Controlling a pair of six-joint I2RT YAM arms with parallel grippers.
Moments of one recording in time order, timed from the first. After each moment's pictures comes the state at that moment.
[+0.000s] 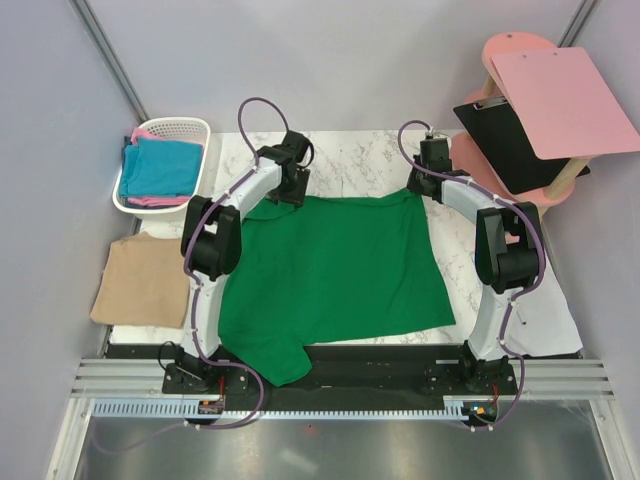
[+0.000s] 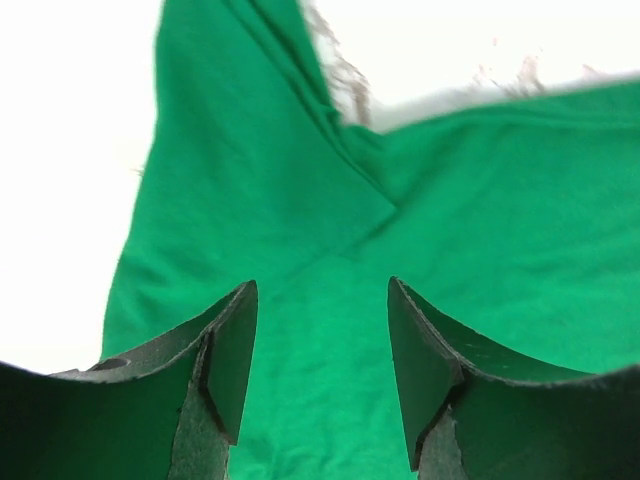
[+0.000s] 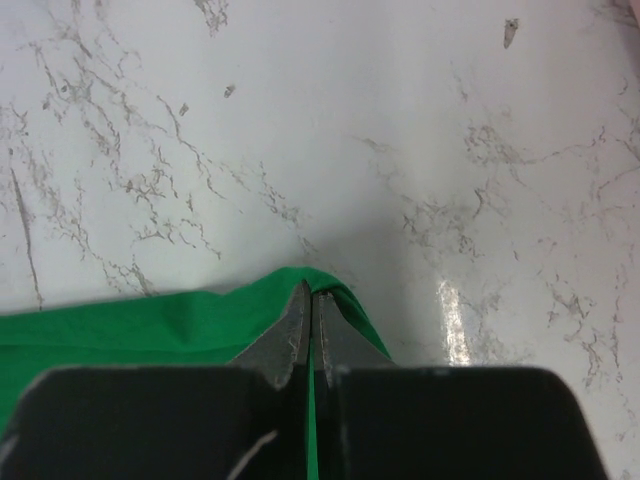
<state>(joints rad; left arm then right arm) -0.42 2.23 1.92 -0.85 -0.19 -0.16 0.17 1.97 1.40 -0.16 0.12 0.38</state>
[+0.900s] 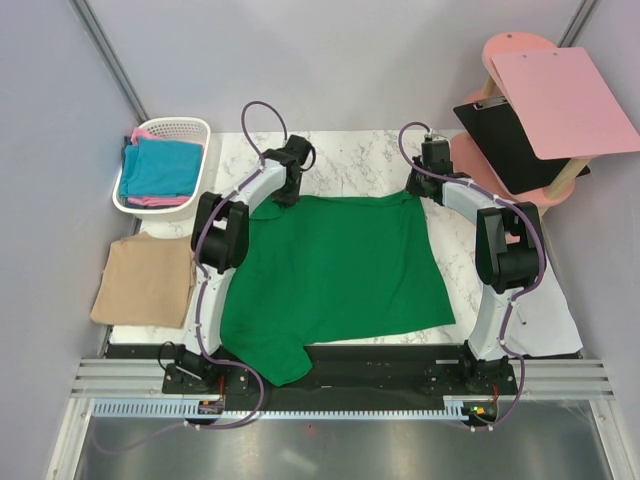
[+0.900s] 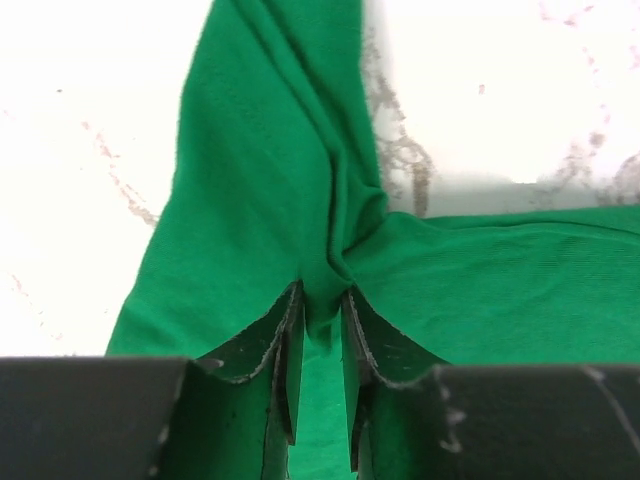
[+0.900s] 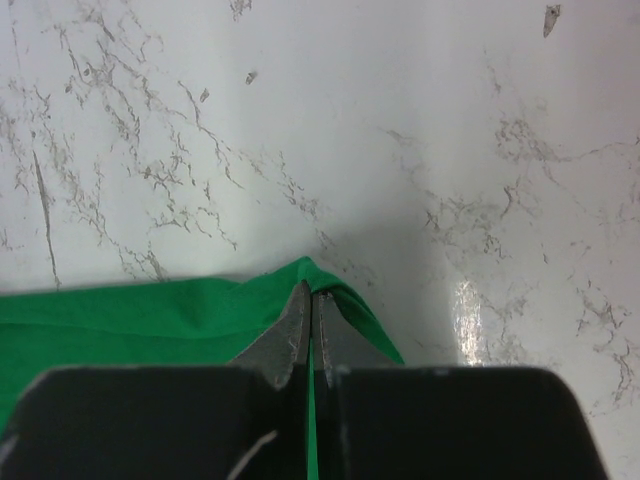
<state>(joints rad) -0.40 2.36 2.01 -0.83 -0.30 -0.21 0.16 1.97 1.37 -0.12 0.05 0.38</state>
